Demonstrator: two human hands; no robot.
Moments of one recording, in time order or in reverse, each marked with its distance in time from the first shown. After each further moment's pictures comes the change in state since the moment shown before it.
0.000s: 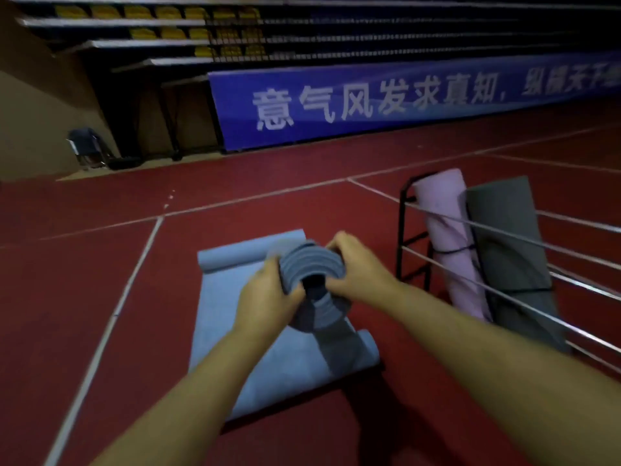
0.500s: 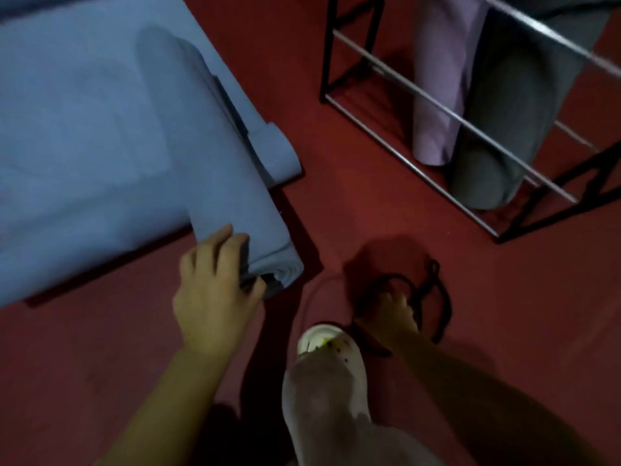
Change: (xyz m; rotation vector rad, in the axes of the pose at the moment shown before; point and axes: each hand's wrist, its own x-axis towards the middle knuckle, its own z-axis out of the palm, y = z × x) left_hand -0.140 -0.130 0.253 0.207 -0.300 0.070; right_hand -0.335 0.288 0.217 -0.154 -0.537 1.308
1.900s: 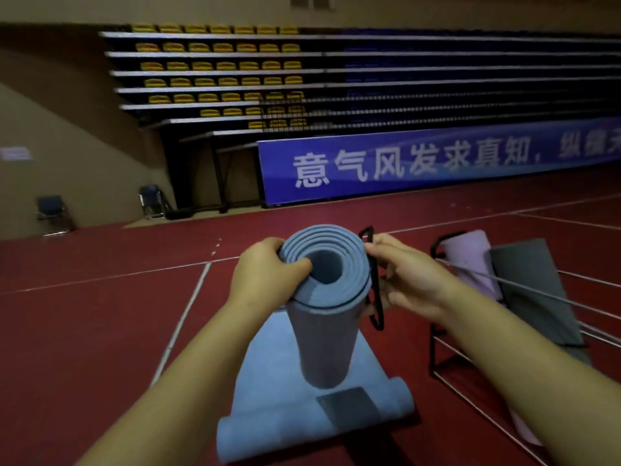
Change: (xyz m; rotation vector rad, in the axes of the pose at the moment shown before) left_hand -0.039 0.100 -0.476 -0.284 0.493 -0.056; right_hand -0.461 -0.240 -0.304 0.913 -0.349 -1.237
